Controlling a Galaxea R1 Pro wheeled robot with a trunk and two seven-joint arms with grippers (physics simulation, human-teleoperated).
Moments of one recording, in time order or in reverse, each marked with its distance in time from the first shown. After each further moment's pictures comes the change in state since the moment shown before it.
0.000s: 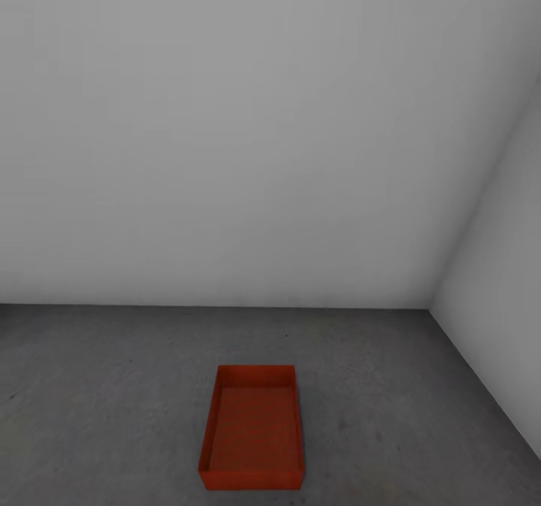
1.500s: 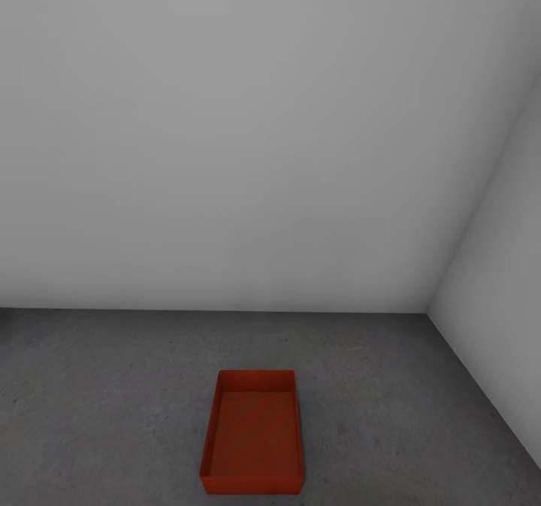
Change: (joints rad) left arm 0.011 -0.003 -0.001 0.001 0.000 -0.002 -0.001; right arm 0.000 0.000 0.001 0.000 0.002 0.000 0.001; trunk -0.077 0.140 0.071
